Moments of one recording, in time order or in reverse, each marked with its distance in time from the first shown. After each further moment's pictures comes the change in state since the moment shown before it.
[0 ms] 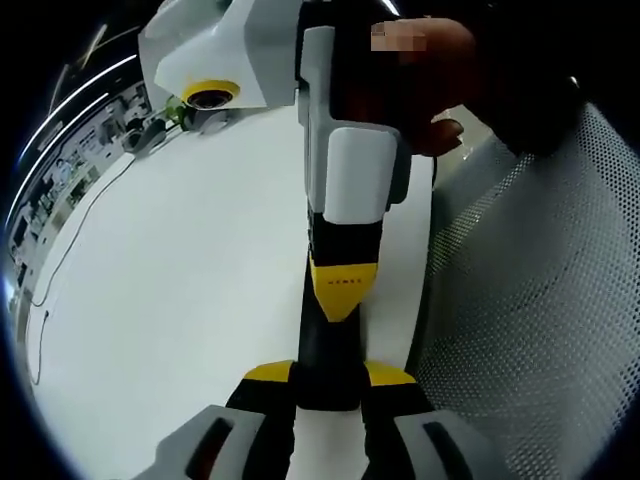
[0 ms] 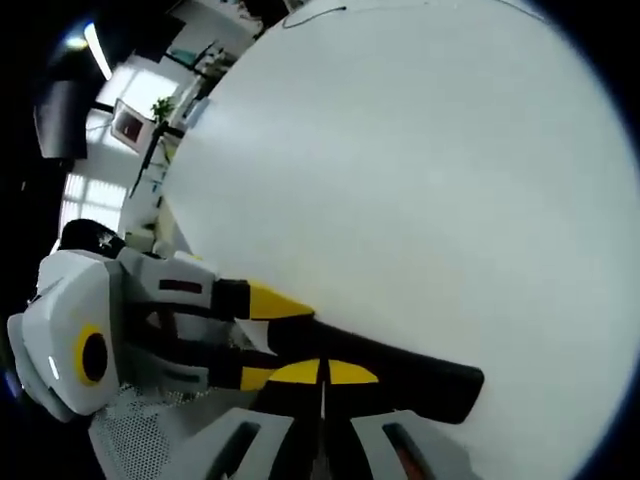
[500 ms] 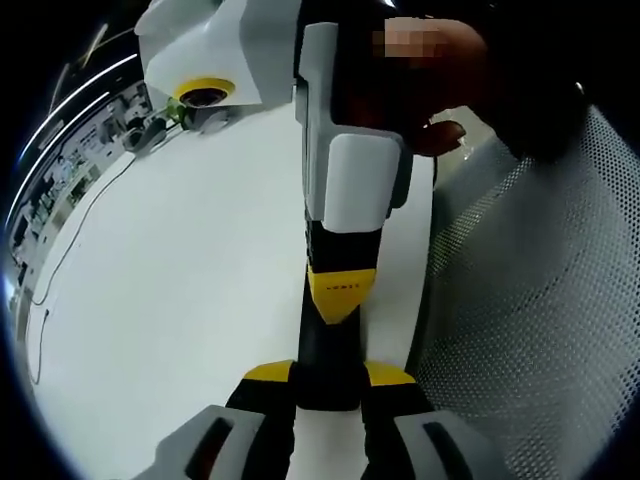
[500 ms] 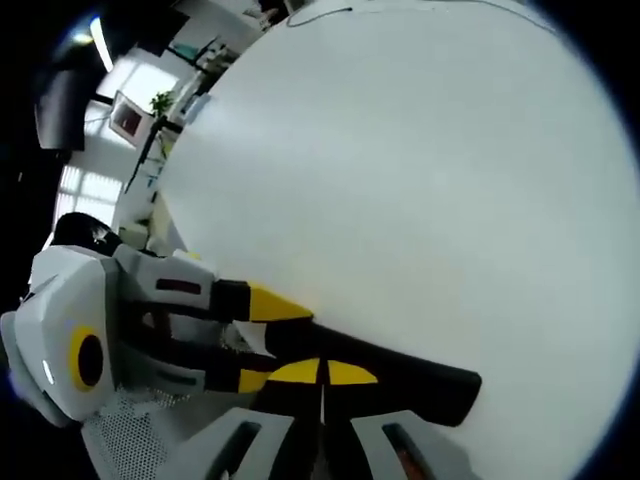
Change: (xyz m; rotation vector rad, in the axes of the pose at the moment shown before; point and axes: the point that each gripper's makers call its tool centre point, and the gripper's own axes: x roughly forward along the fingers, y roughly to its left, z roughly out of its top) left arm 0.000 0.000 0.000 -0.005 0.003 0.003; right arm 0.002 0.000 0.004 -0.039 -0.014 -0.044
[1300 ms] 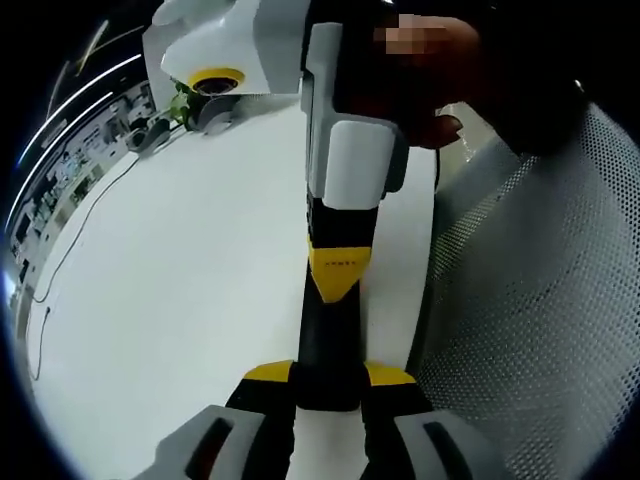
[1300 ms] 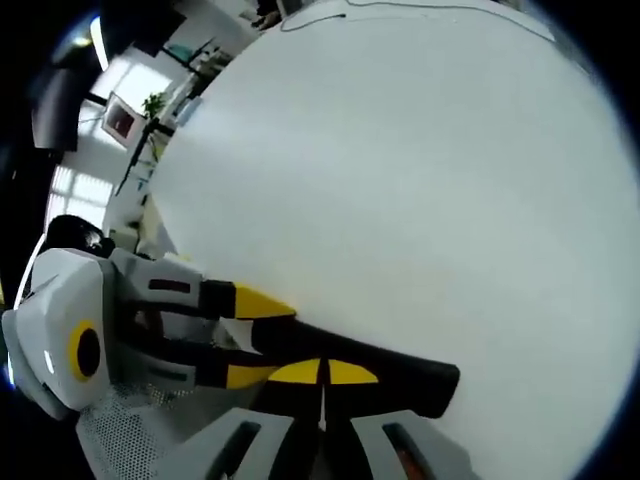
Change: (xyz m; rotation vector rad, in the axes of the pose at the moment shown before) left arm 0.000 0.000 0.000 -0.007 -0.013 0.010; right arm -0.010 -0.013 -0.004 0.025 0.001 -0.039
